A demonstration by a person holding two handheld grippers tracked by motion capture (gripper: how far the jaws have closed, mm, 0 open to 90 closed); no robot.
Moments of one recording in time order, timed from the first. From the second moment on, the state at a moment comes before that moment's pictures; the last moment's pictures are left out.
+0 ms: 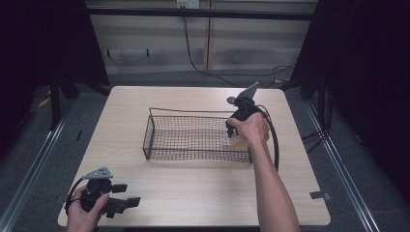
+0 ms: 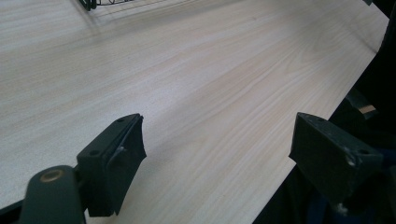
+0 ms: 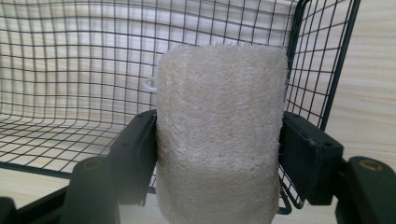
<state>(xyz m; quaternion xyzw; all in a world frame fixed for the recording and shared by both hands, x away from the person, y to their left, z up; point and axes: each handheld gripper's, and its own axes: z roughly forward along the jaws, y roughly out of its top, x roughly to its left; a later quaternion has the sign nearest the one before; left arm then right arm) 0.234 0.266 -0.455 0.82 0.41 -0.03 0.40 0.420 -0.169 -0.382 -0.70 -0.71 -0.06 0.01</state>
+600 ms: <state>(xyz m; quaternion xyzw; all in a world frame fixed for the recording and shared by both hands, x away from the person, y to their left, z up) 0.234 0.266 -0.455 0.82 0.41 -0.03 0.40 0.421 -0.172 -0.408 -0.71 -0.70 -0.05 0.02</state>
